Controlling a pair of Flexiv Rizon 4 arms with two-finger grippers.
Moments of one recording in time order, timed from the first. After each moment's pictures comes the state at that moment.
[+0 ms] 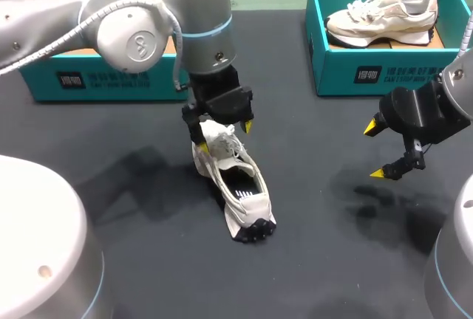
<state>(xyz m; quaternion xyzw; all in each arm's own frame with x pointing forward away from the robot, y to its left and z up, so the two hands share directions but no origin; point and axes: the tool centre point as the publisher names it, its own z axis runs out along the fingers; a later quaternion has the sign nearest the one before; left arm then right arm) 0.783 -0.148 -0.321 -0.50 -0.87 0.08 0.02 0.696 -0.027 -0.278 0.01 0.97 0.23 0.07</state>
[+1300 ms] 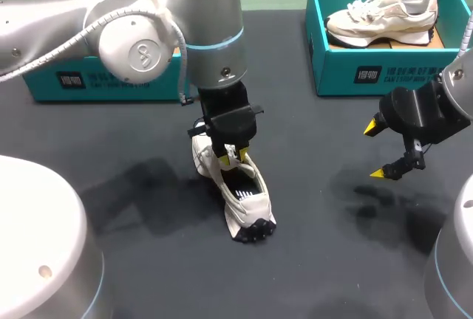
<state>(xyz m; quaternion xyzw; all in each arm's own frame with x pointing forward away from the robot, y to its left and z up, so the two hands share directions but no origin) 0.726 -0.165 -0.316 -0.55 -0.83 0.09 0.04 0.696 -0.027 -0.278 0.01 0.97 0.23 0.07</state>
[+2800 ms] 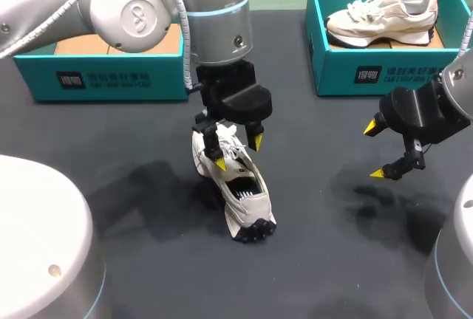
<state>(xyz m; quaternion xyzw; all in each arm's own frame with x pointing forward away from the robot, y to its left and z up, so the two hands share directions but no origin) 0.683 -0.170 -0.252 -0.41 -0.90 0.12 0.11 0.696 -0.027 -0.278 0.01 0.97 0.23 0.07</state>
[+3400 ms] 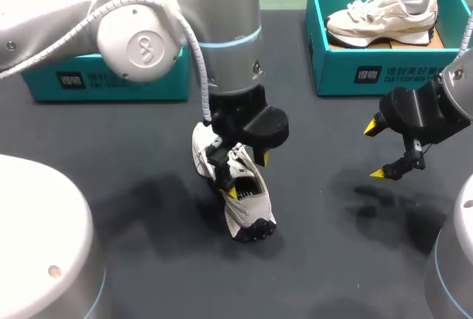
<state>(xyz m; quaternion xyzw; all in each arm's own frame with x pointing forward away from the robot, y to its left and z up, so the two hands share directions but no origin) 0.644 -0.182 -0.267 -0.28 -0.95 0.08 0.09 0.696 -0.027 -0.278 0.01 0.97 0.23 0.07</state>
